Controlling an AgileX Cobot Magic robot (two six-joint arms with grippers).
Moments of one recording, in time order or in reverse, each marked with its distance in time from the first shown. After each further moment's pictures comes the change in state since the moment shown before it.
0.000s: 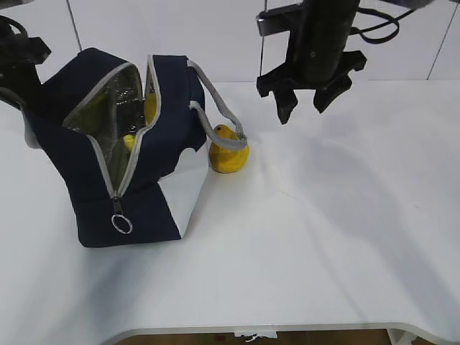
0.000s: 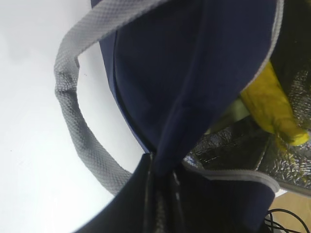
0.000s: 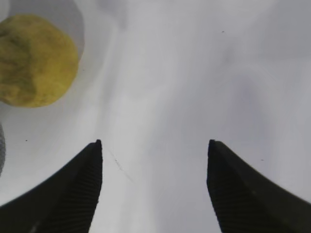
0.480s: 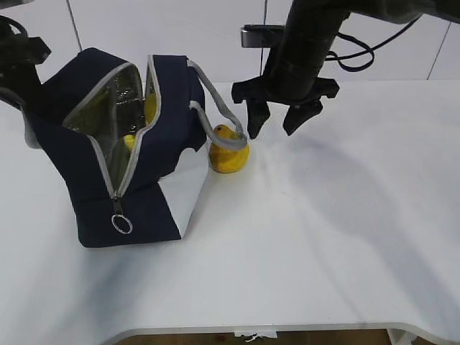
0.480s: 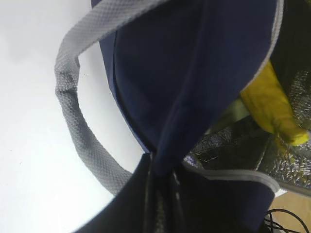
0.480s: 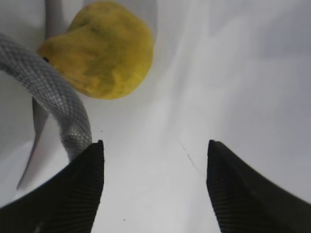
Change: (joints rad) left arm 0.000 0.000 0.000 0.000 0.000 0.000; right arm 0.000 0.038 0.000 0.236 -0.018 0.000
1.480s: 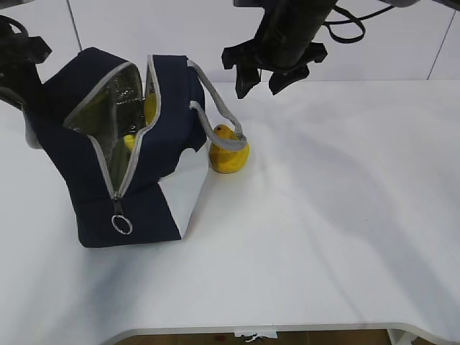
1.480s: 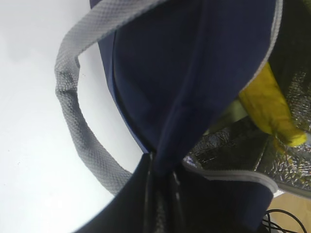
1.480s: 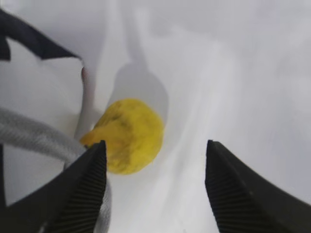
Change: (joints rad) left arm 0.000 0.000 0.000 -0.006 0.000 -0.003; right arm 0.000 0.006 -0.099 -0.030 -0.154 -0.058
